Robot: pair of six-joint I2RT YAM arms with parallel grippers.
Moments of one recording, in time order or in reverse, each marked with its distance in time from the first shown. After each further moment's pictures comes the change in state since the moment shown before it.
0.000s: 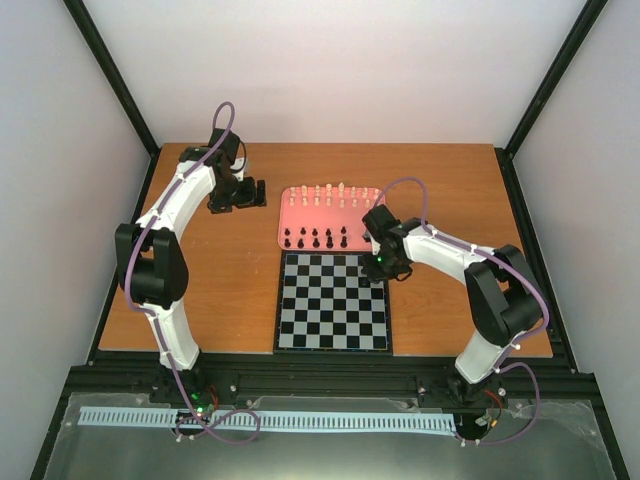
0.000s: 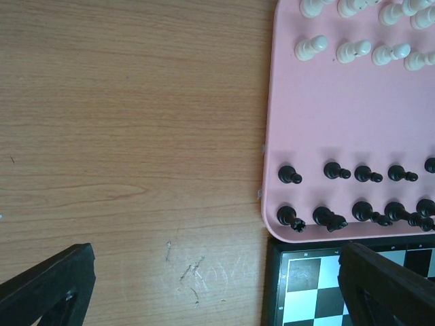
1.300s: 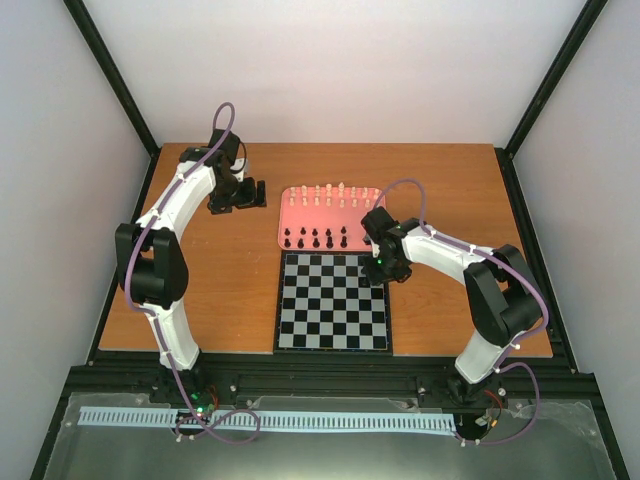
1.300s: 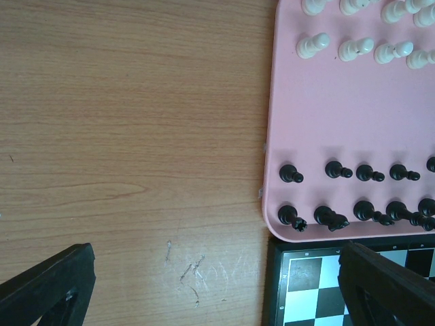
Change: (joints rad) left arm 0.000 0.000 -0.005 0.002 0.000 -0.001; right arm 0.011 0.002 0.004 -0.043 0.023 0.001
